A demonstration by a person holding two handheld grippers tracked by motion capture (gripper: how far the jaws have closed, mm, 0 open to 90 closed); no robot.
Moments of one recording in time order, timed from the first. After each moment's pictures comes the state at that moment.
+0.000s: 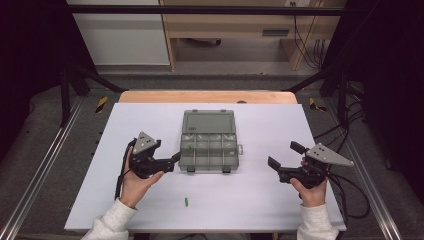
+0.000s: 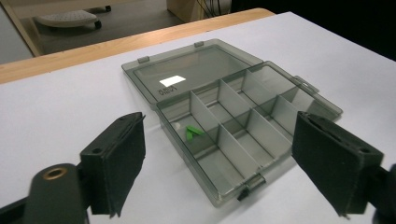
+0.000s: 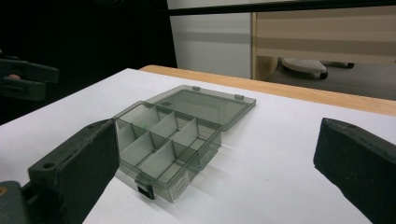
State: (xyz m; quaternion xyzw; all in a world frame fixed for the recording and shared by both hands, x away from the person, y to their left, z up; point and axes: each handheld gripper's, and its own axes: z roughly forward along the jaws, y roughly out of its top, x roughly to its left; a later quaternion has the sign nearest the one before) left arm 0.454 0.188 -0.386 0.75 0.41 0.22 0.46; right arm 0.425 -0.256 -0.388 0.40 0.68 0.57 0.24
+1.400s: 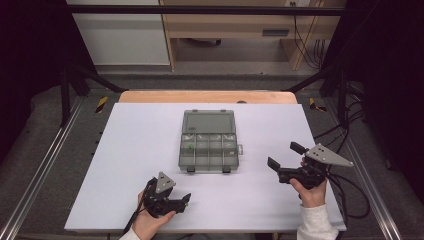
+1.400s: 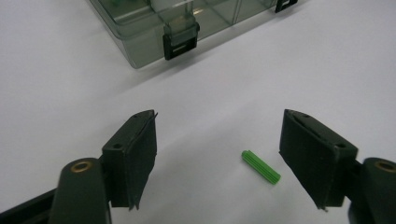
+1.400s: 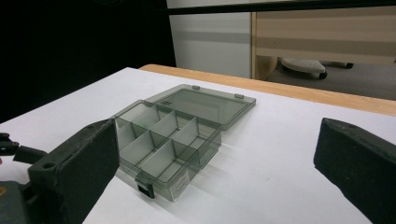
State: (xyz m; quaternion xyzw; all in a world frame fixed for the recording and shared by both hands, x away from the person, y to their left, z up) left arm 0.394 0.155 -0.465 0.82 0.41 0.16 0.36; right arm 0.424 -0.255 -0.388 0.40 0.68 0.57 0.24
